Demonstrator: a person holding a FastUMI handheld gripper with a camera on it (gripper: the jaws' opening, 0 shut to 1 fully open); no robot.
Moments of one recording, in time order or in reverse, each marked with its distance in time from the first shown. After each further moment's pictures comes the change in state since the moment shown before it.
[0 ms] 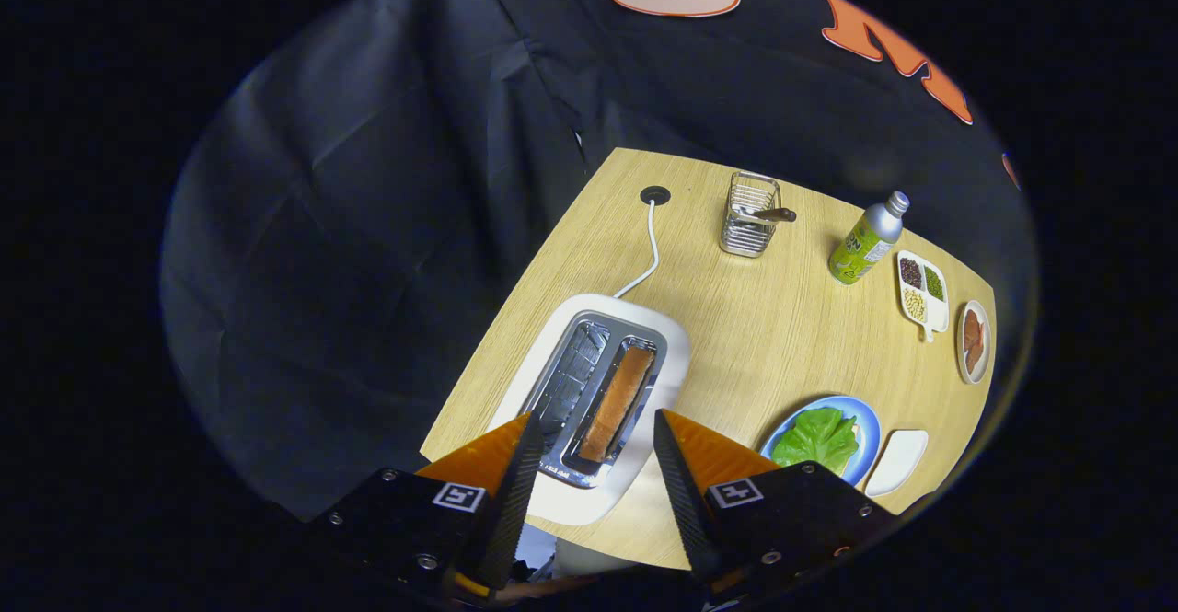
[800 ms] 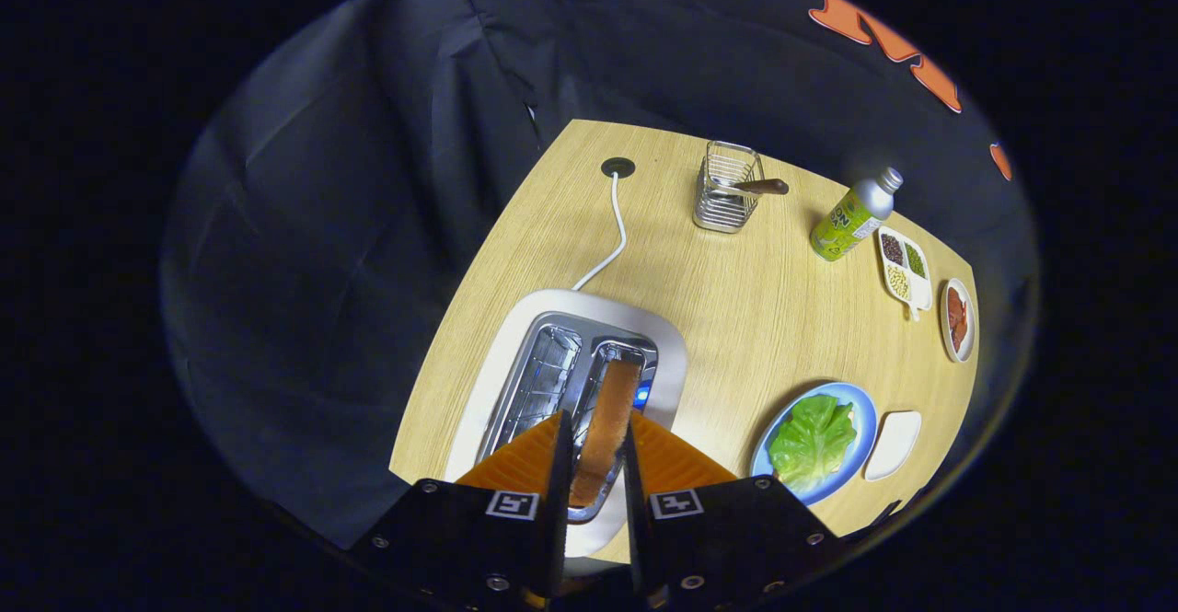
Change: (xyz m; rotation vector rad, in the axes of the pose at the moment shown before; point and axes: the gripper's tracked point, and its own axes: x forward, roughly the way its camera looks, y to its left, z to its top) arm 0.049 -0.017 -0.008 0.046 0.085 -0.116
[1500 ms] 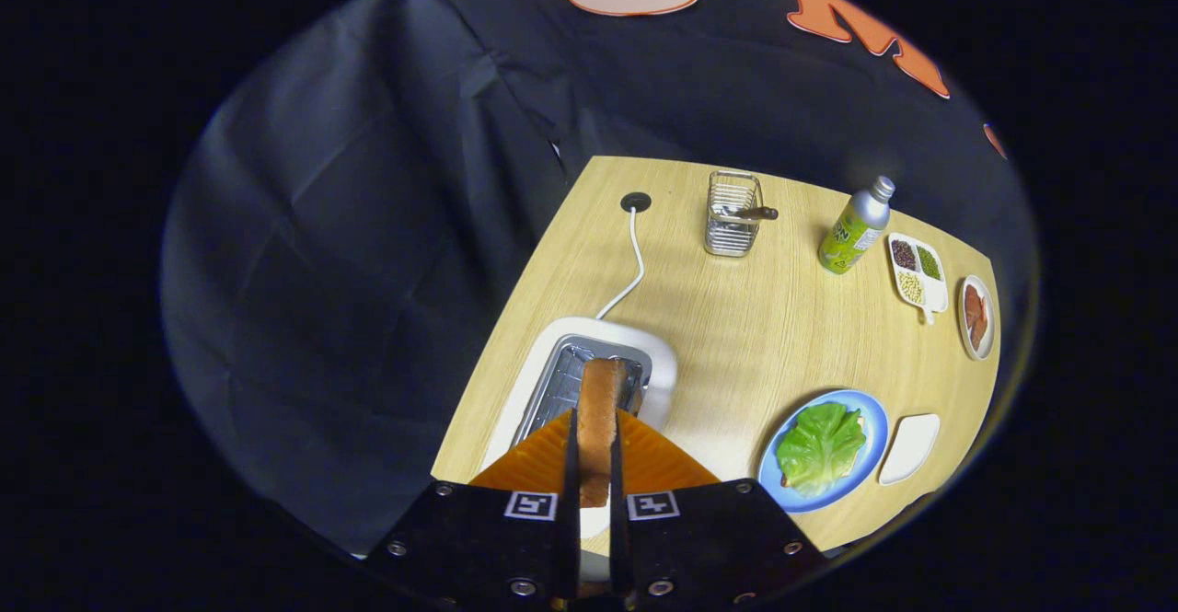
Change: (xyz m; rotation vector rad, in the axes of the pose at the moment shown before) arm -0.069 -0.004 0.017 0.064 -0.135 0.184
